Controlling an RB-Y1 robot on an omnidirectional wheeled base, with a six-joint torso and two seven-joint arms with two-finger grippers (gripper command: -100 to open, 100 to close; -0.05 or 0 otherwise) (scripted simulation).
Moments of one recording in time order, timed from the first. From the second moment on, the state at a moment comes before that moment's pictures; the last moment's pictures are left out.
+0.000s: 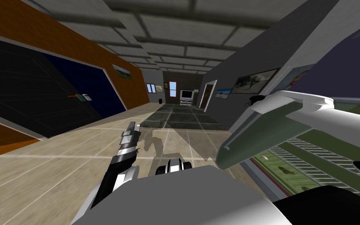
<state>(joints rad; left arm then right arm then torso) 0.54 -0.04 0.01 -2.28 -0.07 -0.40 -0.06 0.21 -1.69 -0.48 -1.49 -0.39 0.96 1.37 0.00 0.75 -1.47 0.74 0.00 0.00</state>
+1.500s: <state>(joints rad) 0.54 -0.04 0.01 -2.28 -0.07 -0.40 -0.06 0.20 -1.78 -0.56 -1.48 -0.45 1.06 1.42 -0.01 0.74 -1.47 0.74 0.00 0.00</state>
